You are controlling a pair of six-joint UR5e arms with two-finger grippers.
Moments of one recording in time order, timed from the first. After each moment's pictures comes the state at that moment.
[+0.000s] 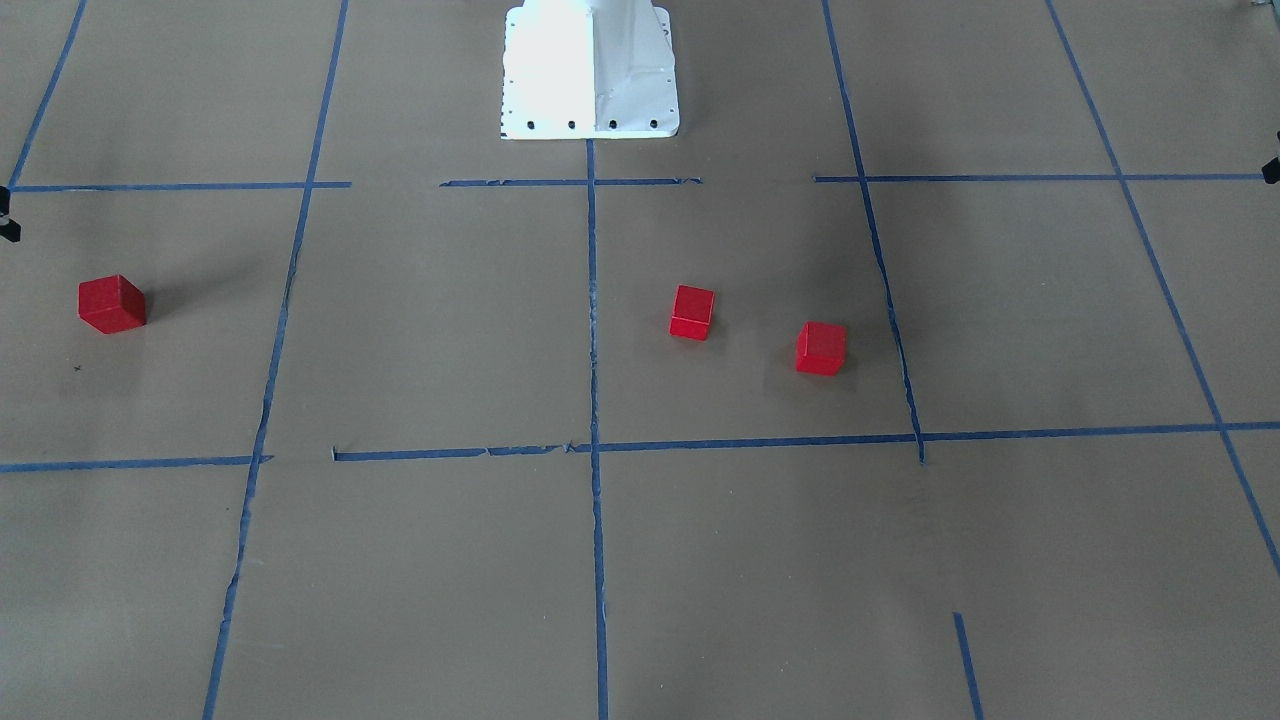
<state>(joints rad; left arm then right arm) -1.52 -1.40 -1.93 -1.43 -2.38 0.06 1.13 -1.79 1.94 -1.36 2.30 0.28</state>
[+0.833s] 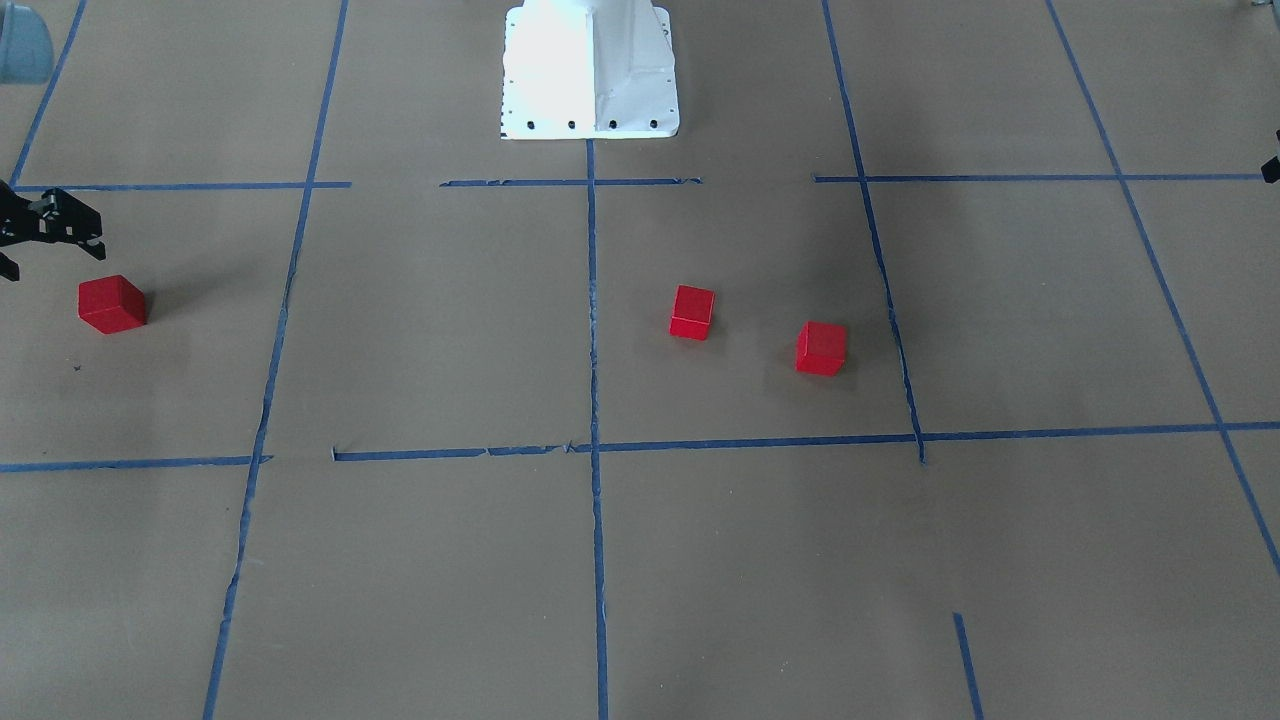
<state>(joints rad) -1.52 -1.40 -1.93 -1.43 -2.38 0.06 1.00 -1.71 1.86 -1.35 2.25 0.37</state>
